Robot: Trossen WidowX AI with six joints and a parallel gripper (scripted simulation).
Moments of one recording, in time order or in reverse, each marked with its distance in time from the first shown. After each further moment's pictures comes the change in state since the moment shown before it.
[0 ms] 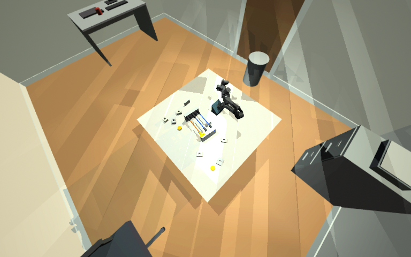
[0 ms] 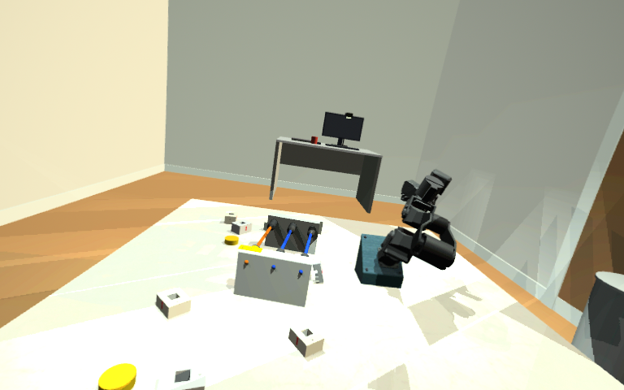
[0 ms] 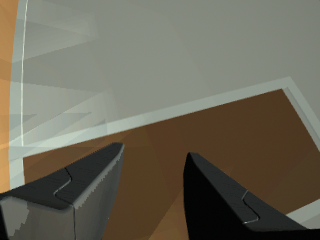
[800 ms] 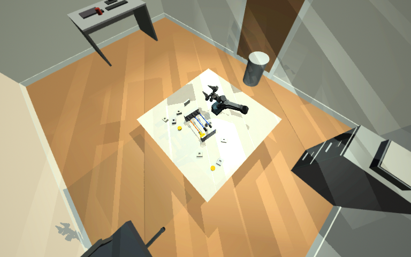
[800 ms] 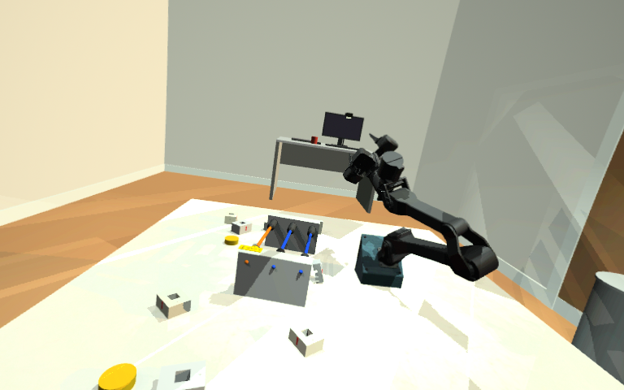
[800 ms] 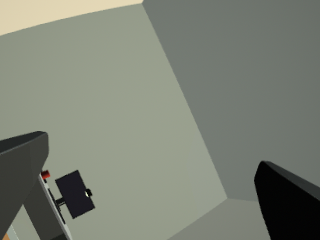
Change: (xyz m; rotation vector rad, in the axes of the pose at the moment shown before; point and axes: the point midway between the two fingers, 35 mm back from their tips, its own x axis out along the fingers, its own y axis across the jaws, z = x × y) arm -0.183 -0.083 0.227 0.458 -1.075 0.071
